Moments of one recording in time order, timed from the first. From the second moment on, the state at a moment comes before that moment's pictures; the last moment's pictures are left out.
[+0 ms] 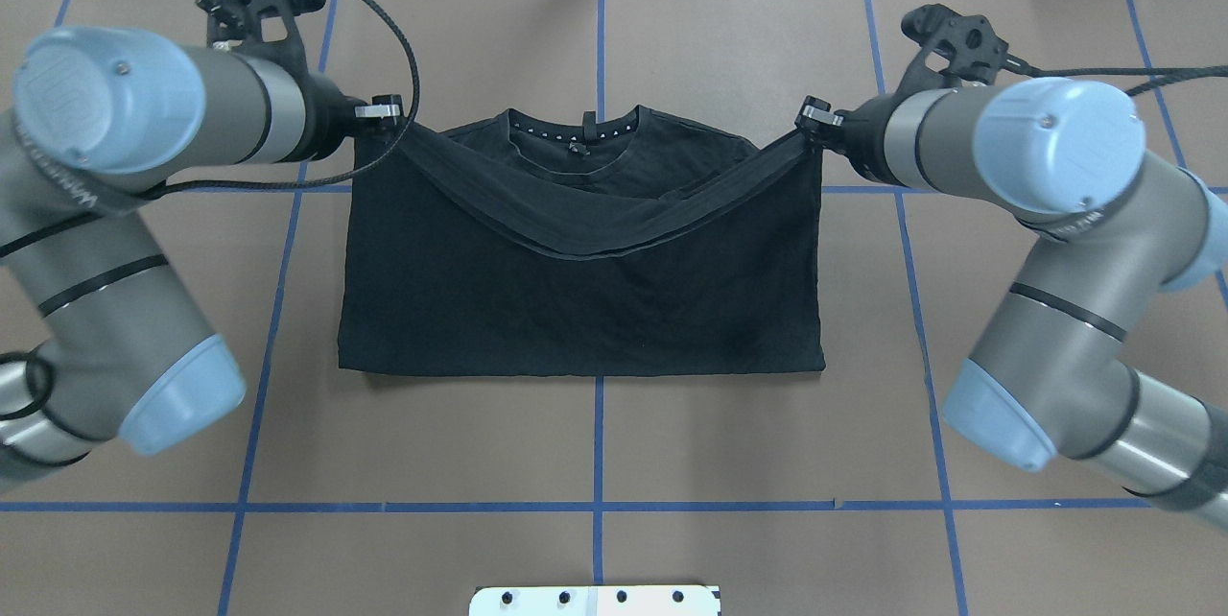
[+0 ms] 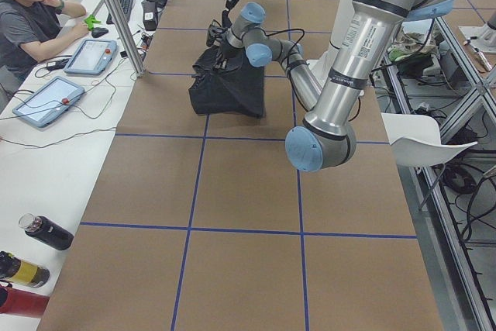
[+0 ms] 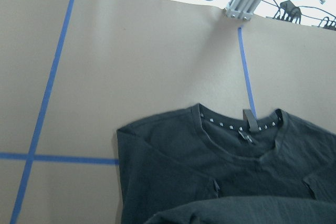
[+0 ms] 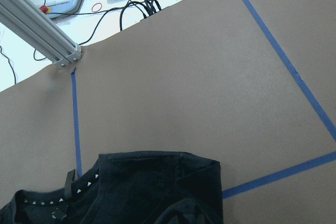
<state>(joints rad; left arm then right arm) -0.73 -2.03 -1.91 -1.82 -1.63 -1.17 0.70 -1.21 1.93 -1.24 1.58 1.51</state>
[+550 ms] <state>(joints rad) -0.76 -2.16 -1.54 -1.99 -1.61 -1.05 0.70 -1.11 1.74 -1.25 1.53 1.50</state>
